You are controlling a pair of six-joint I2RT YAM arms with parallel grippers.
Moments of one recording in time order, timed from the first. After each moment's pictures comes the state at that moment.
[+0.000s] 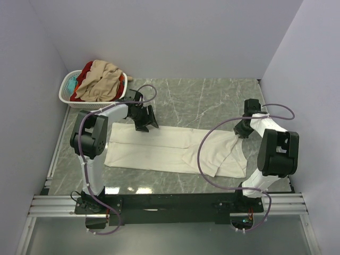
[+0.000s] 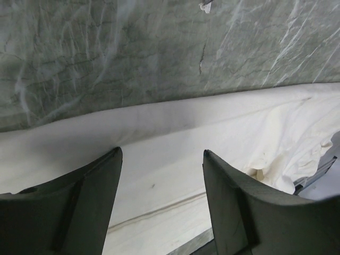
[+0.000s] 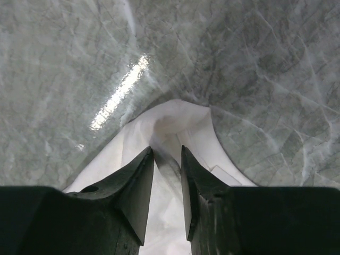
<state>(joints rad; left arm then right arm) -0.32 2.01 1.37 -0.48 0.39 -0.56 -0.15 1.65 1.01 -0.54 0.16 0.71</state>
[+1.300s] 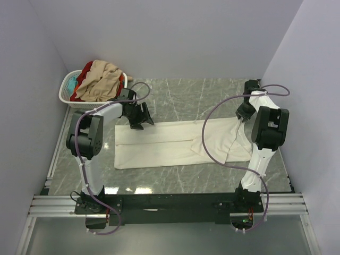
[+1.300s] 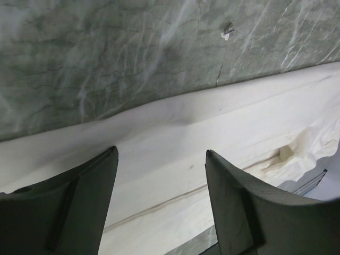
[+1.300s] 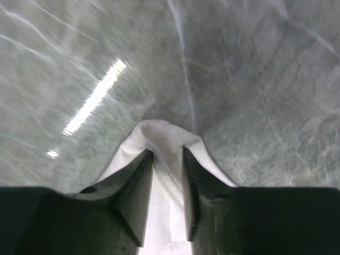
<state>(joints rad) -0.25 1.98 1.35 -0.46 0.41 -0.56 -0.17 2.11 1.60 -0.76 0.23 0.63</state>
